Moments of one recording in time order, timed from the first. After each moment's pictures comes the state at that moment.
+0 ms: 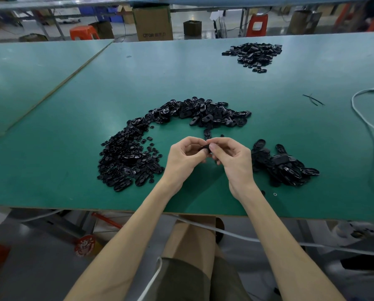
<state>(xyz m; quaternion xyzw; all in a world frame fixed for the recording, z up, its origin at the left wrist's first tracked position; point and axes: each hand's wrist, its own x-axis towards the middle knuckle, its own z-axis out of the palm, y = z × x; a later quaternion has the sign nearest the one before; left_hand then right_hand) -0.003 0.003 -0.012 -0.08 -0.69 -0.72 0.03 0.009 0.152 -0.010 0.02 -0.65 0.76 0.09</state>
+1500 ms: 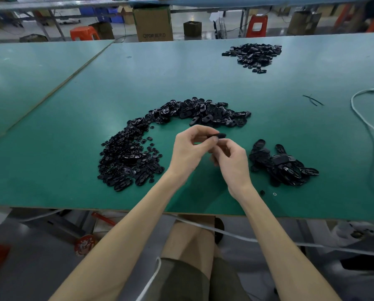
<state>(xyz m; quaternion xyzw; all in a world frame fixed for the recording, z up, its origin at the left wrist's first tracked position) -0.006 0.021 0.020 -0.10 -0.72 -0.68 0.08 0.007 0.145 -0.010 -0.02 -0.72 0.69 0.10</state>
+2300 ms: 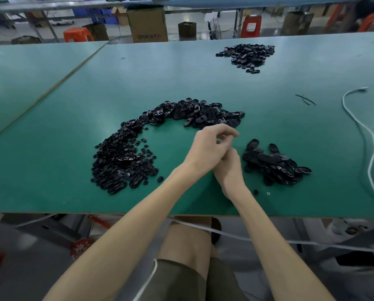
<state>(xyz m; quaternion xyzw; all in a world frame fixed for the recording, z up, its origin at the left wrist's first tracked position) -0.010 0.066 0.041 -0.16 -0.85 -0.50 0.07 0.010 0.145 -0.006 -0.02 -0.74 0.67 0.07</state>
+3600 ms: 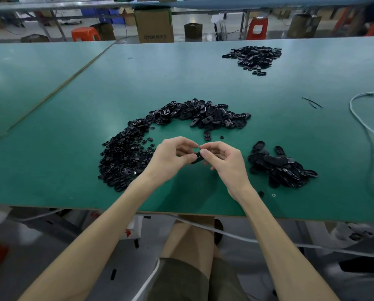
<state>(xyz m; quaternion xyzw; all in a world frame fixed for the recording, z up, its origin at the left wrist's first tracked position) 0.013 -0.031 0.035 -0.09 -0.86 -0.50 -0.01 0.013 0.147 -0.005 0.04 -0.72 0.70 0.04</state>
